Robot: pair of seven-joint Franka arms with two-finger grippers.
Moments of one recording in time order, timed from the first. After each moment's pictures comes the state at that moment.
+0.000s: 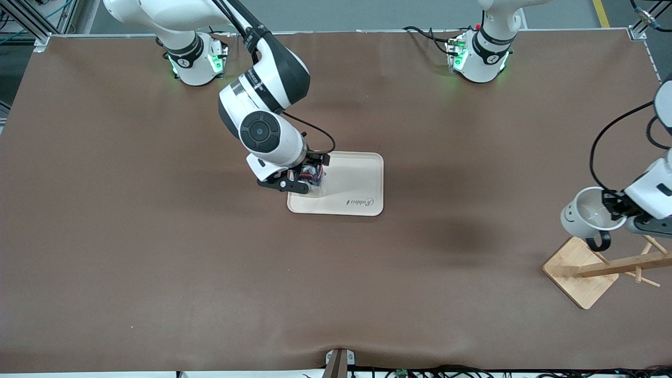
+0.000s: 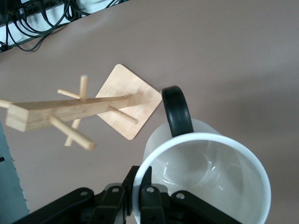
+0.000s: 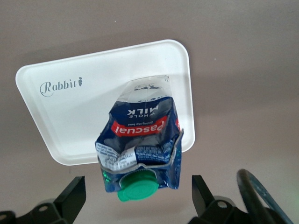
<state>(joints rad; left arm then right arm) 0.22 0.29 -0.21 -1.47 0.24 1.84 0.25 0.58 0.49 0.08 -1.52 0.23 1.84 0.78</state>
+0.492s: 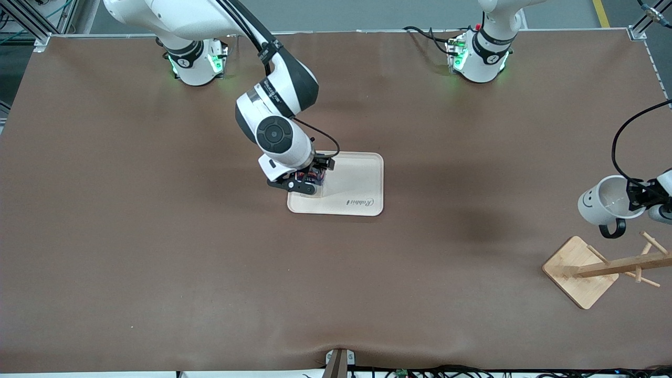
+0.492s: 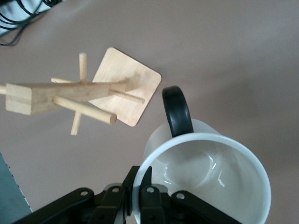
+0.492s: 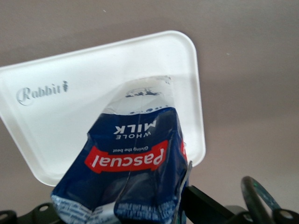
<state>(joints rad) 0.31 0.29 -0.21 -1.47 0.17 1.78 0.47 0.62 0.50 0.08 -1.63 0.21 1.96 0.83</state>
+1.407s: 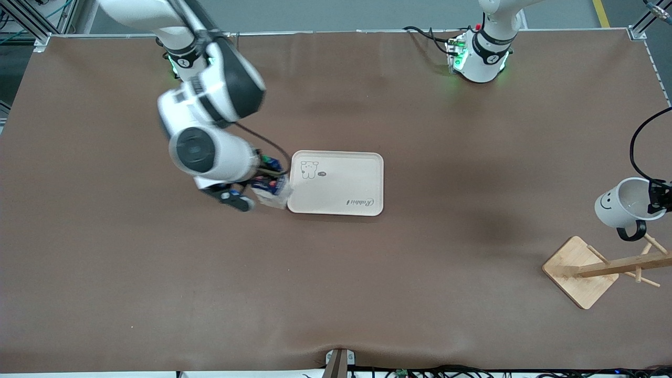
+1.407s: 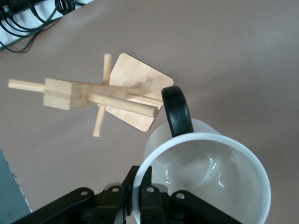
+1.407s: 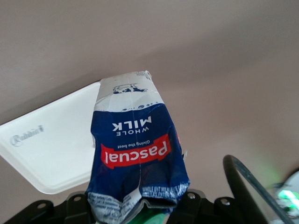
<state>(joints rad) 0.37 0.30 -0.21 -1.46 0.14 1.86 0.54 0.40 0.42 0.04 -1.45 0.20 1.57 0.85</state>
